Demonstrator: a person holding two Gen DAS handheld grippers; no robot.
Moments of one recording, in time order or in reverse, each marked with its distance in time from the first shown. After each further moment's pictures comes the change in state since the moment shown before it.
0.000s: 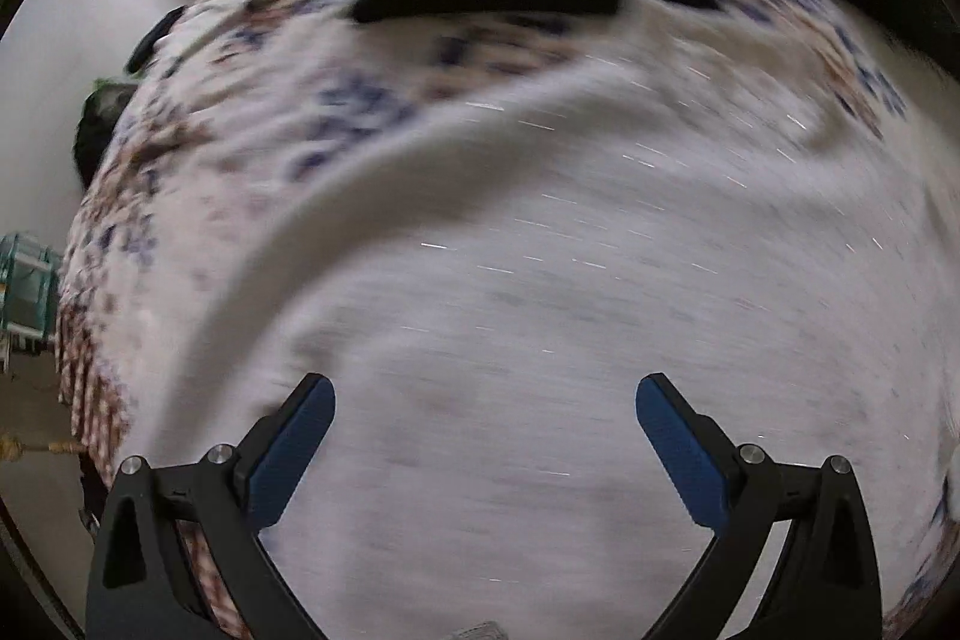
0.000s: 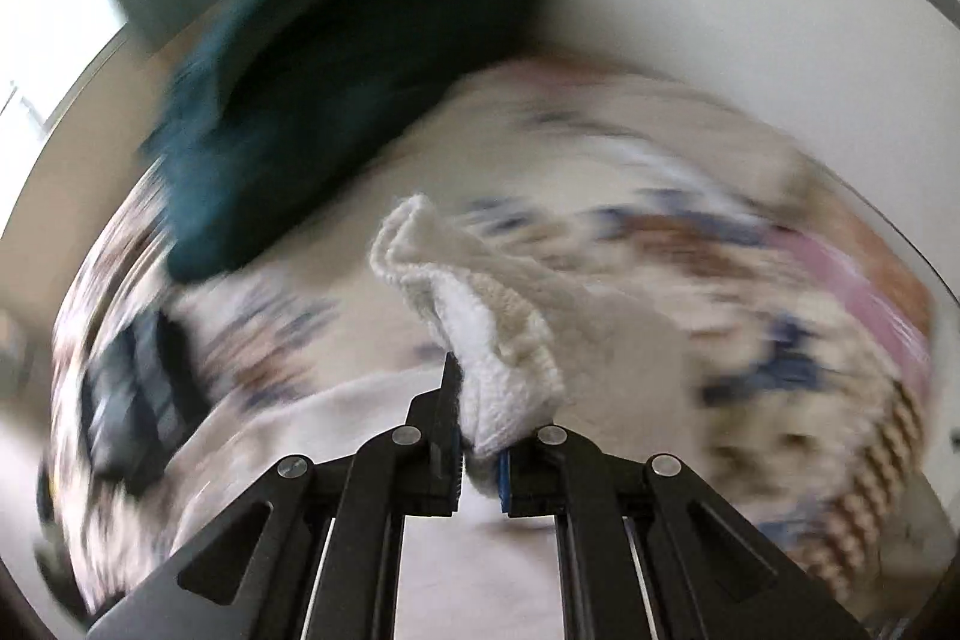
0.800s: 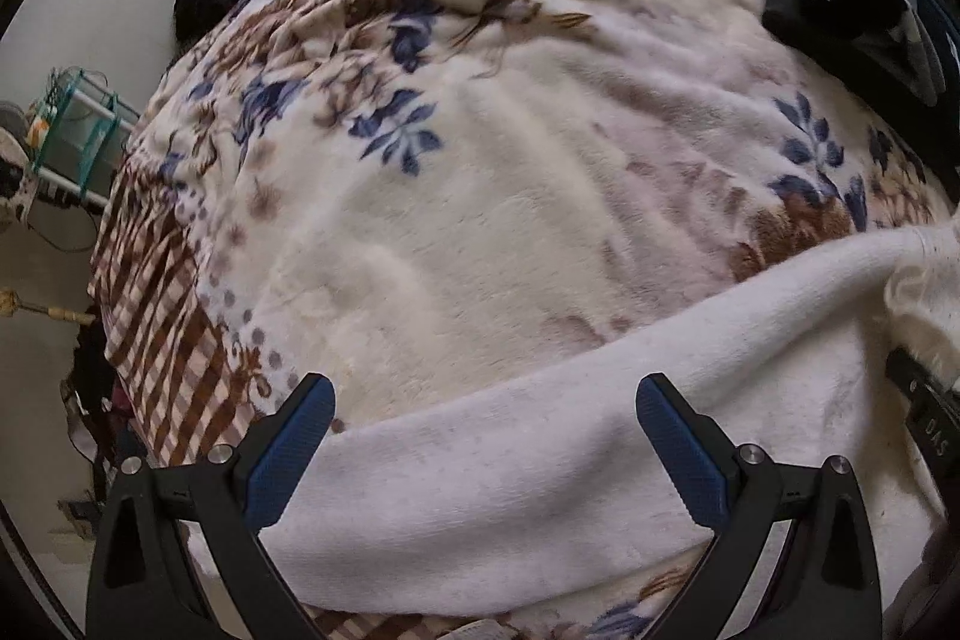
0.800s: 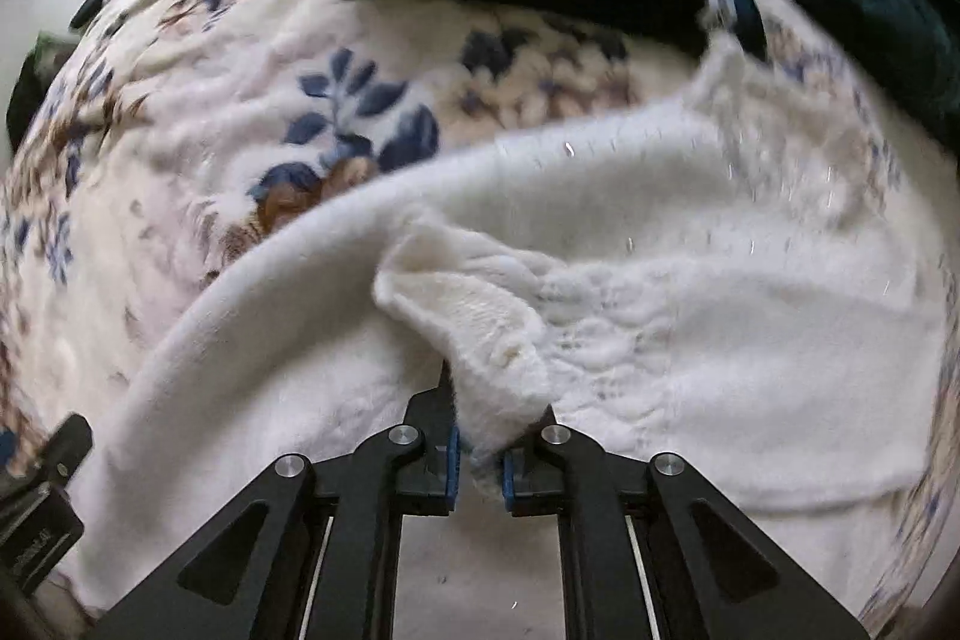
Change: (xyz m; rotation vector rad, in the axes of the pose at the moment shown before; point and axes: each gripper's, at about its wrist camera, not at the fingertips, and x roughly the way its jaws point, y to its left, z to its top) left arm 0.060 0.236 -0.019 -0.315 0.090 0.060; right arm 0.092 0.353 -0.346 -0.822 0.453 0.107
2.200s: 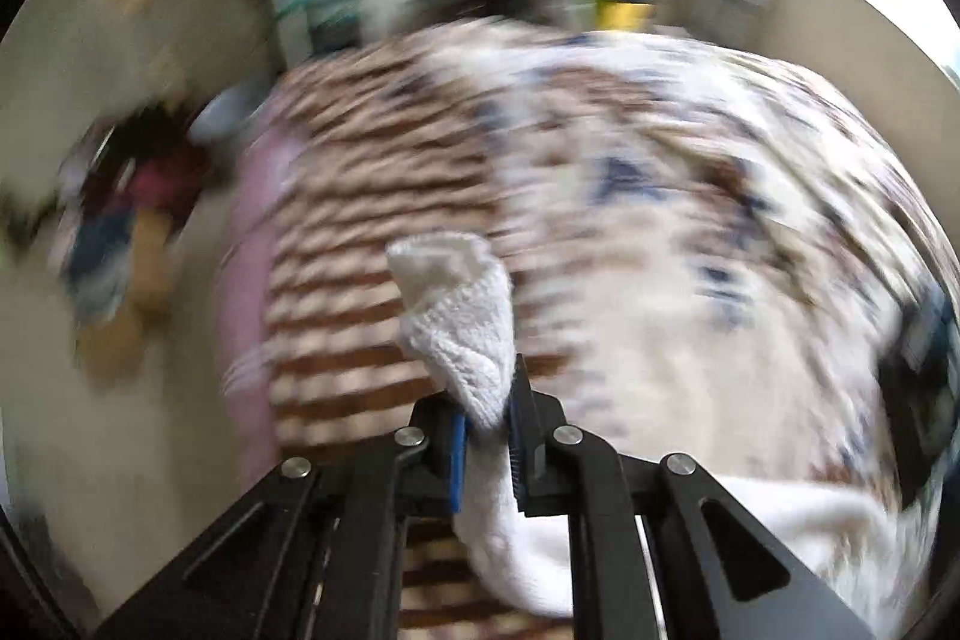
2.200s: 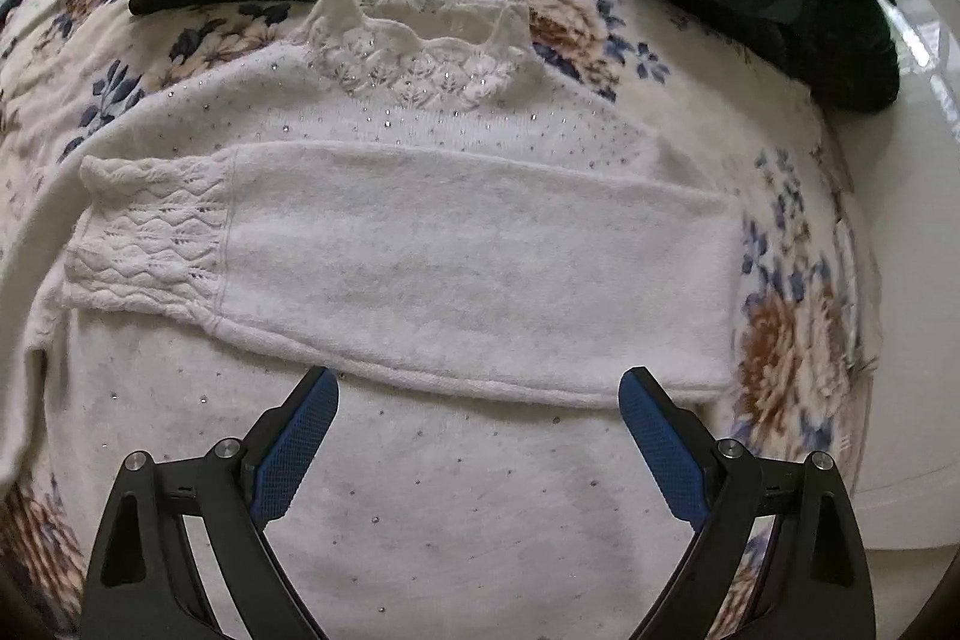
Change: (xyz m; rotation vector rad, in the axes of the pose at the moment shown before) left arm -0.045 0.180 -0.091 -0.641 -0.290 -0.013; right arm -0.074 -0.173 -0.074 0.065 0.014 -0.288
